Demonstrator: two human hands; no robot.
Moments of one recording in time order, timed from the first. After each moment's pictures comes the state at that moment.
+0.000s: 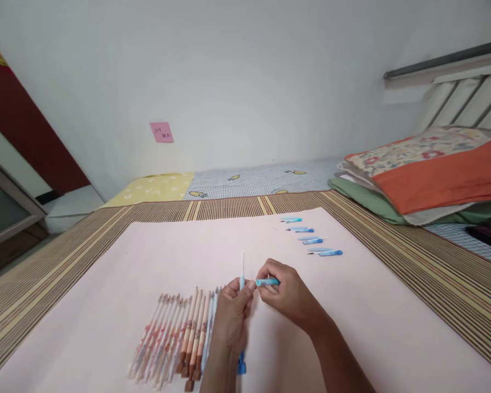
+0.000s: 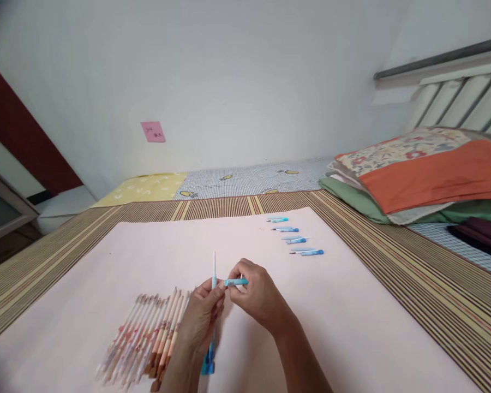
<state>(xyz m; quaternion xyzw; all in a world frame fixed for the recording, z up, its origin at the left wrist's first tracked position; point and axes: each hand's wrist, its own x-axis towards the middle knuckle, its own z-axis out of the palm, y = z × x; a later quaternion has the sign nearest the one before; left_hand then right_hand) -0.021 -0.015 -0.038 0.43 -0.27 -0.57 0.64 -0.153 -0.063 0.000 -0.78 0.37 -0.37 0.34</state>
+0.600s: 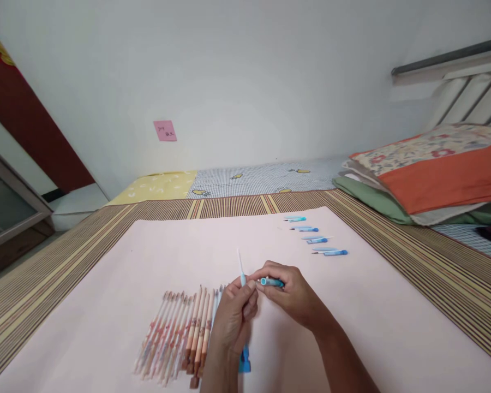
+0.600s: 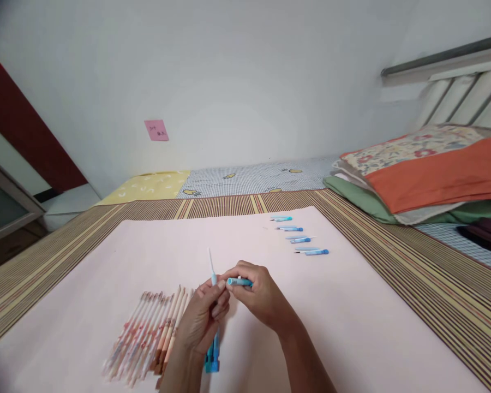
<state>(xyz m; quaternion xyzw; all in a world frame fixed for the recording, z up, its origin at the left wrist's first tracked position) -0.014 -0.010 -0.032 0.35 -0.28 -0.63 0.63 -0.154 -0.061 0.003 -0.74 0.29 -0.37 0.47</state>
